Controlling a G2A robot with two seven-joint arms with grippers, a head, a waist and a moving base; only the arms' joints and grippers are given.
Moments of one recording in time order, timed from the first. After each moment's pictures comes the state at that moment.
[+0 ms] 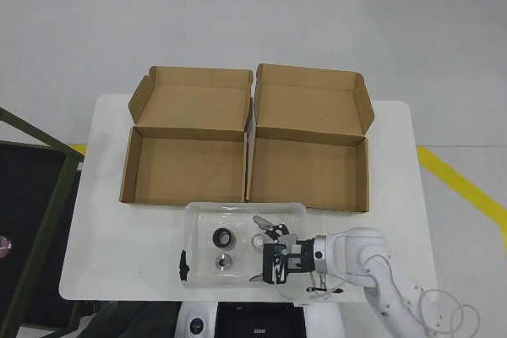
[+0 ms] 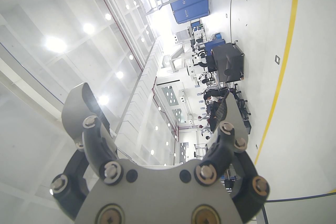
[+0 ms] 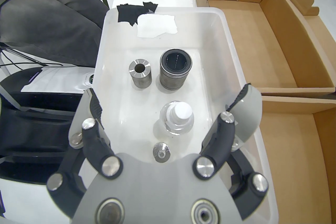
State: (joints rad) left arm -0.19 -0.18 -0.57 -1.44 2.04 -0.23 0.13; right arm -1.39 -1.16 1.10 -1.94 -1.45 -0.97 0.28
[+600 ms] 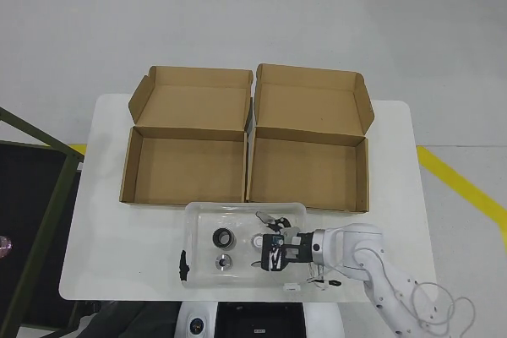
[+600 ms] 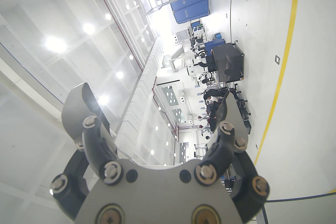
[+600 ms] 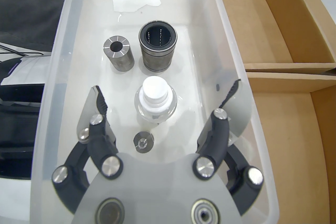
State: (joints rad) left arm -0.19 -0.18 -0.57 -1.44 2.04 -0.23 0.13; right arm -1.34 -1.15 1.06 -1.87 -1.51 -0.92 0.28
